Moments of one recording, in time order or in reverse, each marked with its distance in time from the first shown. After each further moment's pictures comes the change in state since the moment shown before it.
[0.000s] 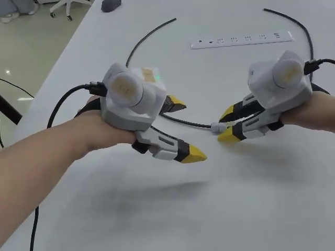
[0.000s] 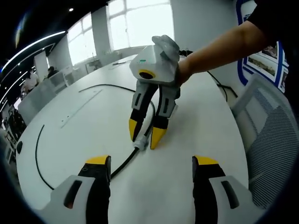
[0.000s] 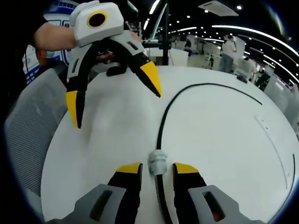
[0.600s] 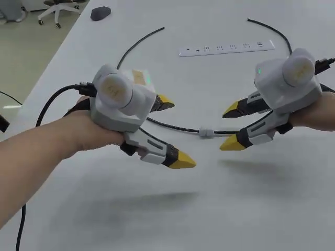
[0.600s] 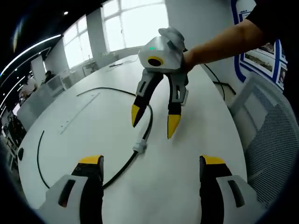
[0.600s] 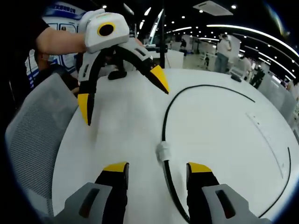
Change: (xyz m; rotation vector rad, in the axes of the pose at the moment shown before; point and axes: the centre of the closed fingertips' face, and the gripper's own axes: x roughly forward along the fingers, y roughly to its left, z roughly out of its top) left arm -0.001 -0.004 0.008 0.041 0.013 -0.015; right arm -0.033 0.012 -0.001 0.031 -0.004 -0.025
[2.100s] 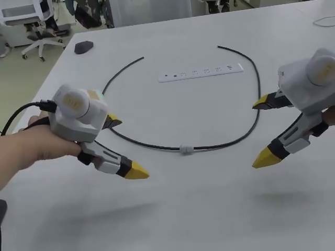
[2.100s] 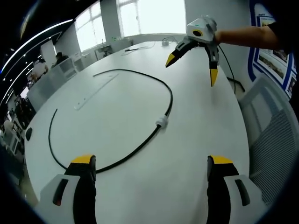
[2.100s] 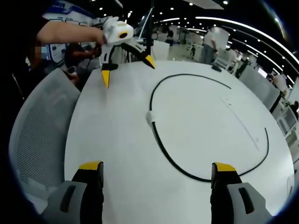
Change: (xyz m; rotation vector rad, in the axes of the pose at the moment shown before) left arm -0.040 0.038 -0.031 -0.091 0.113 0.094; right arm -0.103 -0.005 -0.039 0.045 0.103 -0.140
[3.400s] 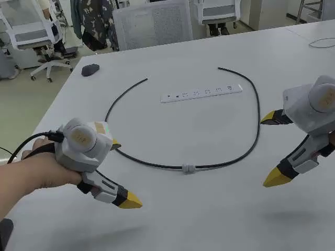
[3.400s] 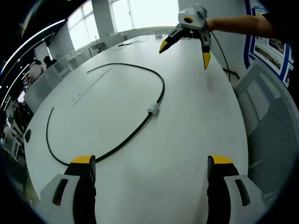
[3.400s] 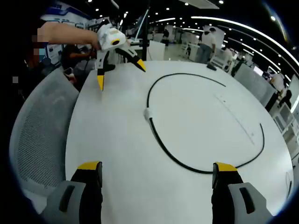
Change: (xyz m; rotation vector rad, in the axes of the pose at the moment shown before) left arm -0.005 -0.002 -0.034 0.110 0.142 0.005; right arm -0.012 0.002 -0.025 -0.060 0.079 -0.044
